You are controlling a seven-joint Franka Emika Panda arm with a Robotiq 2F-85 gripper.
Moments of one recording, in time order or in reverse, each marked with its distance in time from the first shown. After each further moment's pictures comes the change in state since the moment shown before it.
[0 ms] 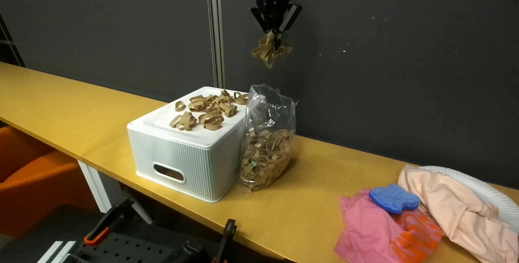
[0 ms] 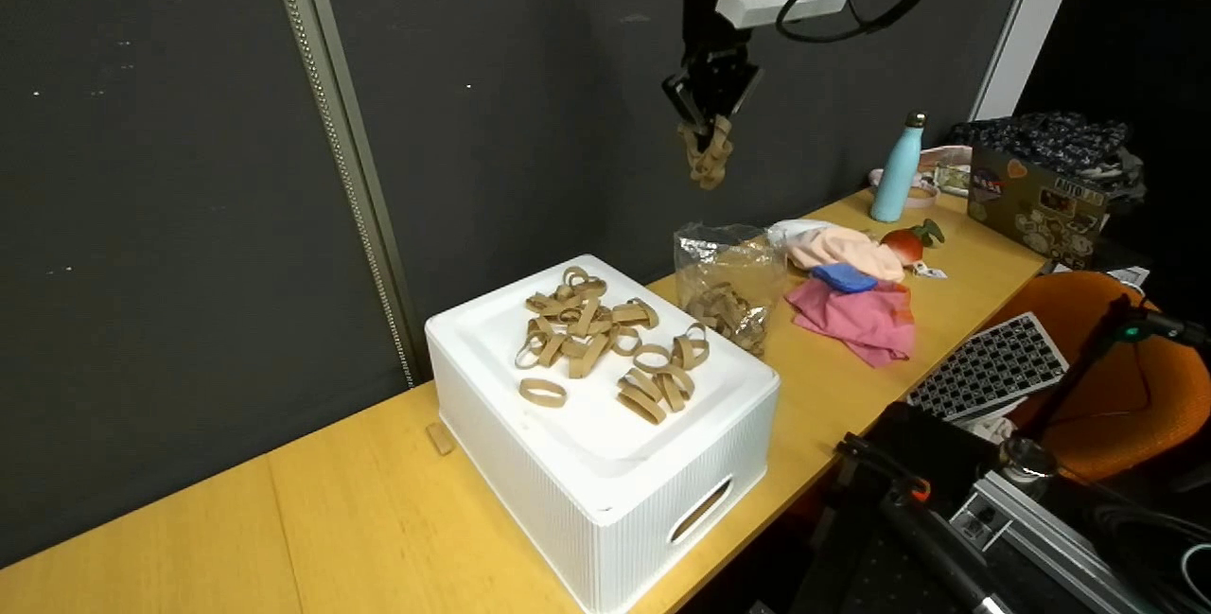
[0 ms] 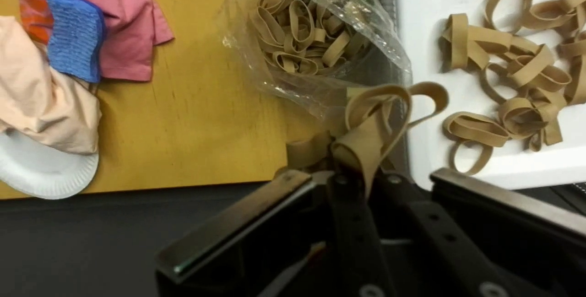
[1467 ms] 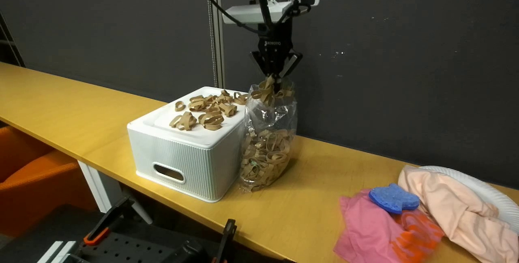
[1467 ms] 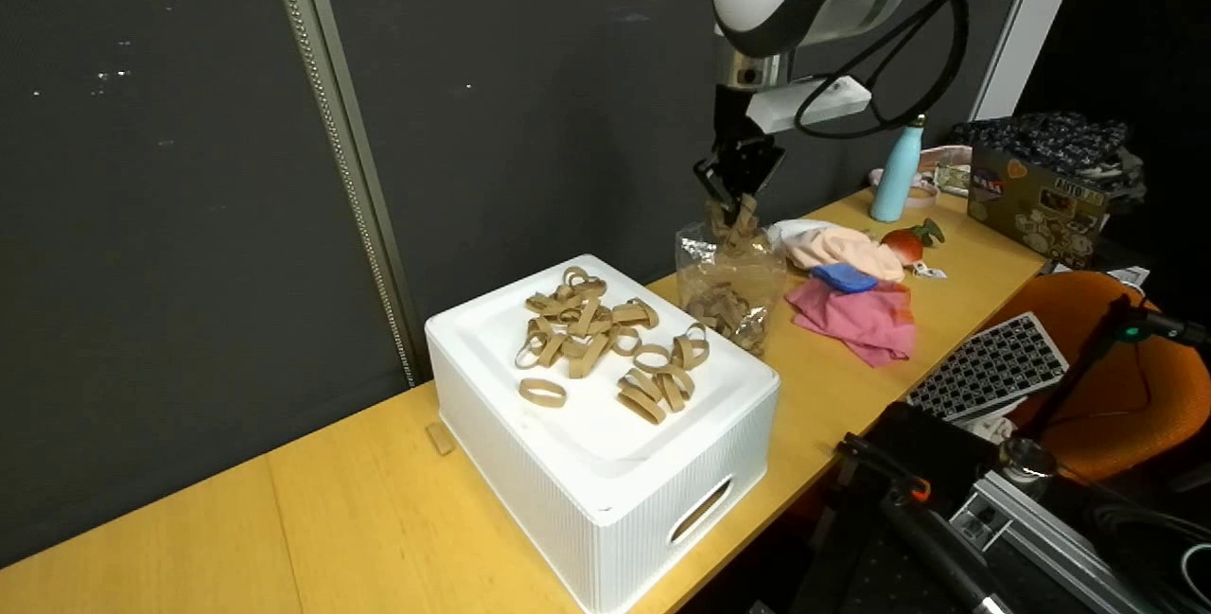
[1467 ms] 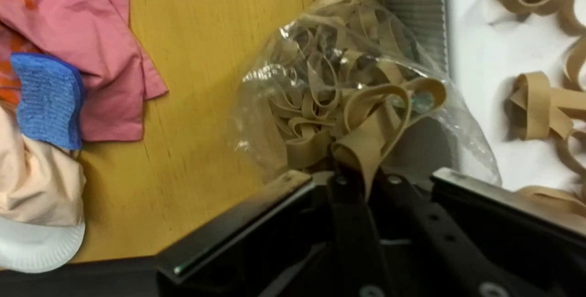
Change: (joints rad) arm -0.020 -0.034 -0.016 -0.279 0.017 0.228 0.004
